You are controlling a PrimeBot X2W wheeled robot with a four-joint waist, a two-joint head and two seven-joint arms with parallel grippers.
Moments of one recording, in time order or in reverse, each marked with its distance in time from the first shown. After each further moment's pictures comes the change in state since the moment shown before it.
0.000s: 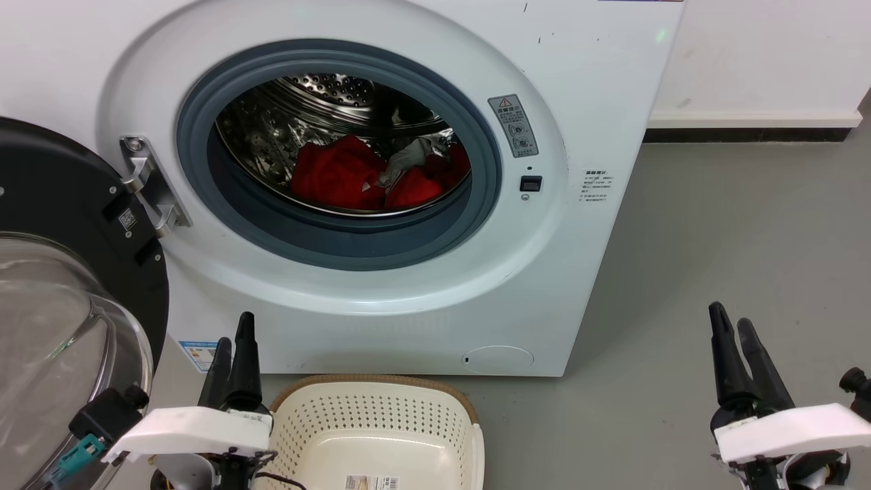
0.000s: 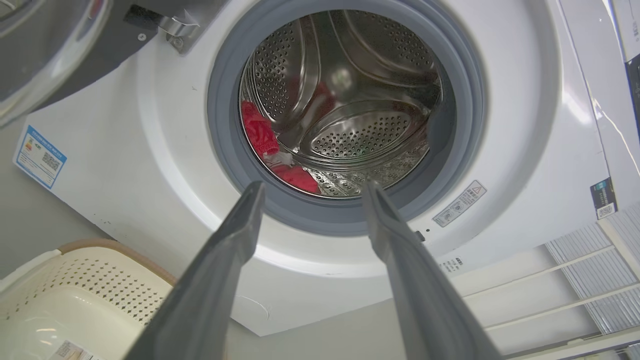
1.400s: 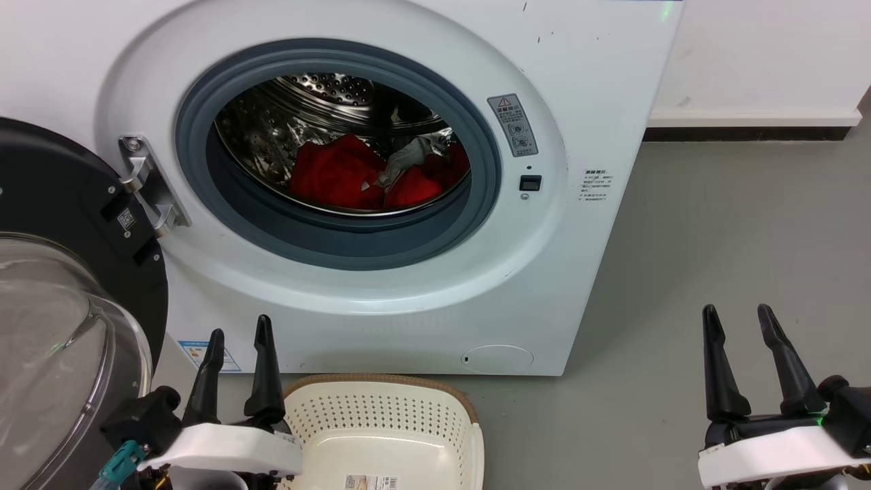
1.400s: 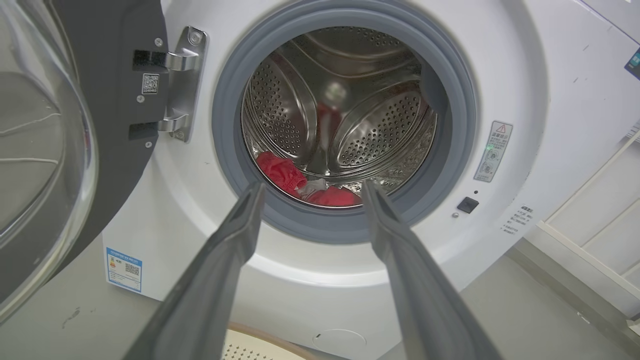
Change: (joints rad) left arm 0.050 0.001 -0.050 -0.062 0.479 0.011 -0.119; right arm 0.065 0.000 0.017 -0.125 -0.551 0.000 -0.121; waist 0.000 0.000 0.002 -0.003
